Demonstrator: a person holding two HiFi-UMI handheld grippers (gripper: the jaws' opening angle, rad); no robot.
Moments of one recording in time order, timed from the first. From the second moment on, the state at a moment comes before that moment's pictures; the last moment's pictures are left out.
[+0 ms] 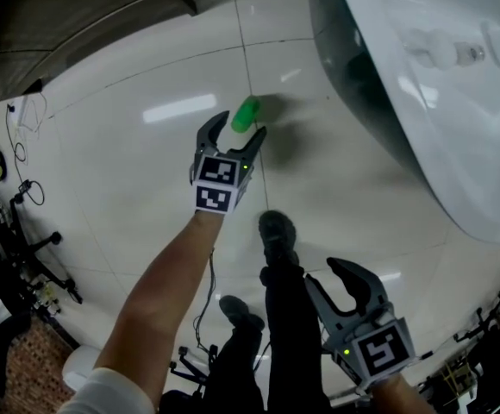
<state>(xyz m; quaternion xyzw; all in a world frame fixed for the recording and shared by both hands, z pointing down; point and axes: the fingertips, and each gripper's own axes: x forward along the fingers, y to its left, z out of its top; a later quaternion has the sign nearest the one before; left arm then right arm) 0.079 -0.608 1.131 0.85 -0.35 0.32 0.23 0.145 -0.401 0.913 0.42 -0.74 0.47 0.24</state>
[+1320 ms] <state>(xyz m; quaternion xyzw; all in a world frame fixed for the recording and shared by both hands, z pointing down) 0.099 -0.647 1.186 0.85 -0.37 0.35 0.17 0.174 -0.397 0.953 0.42 -0.72 0.48 0.27</state>
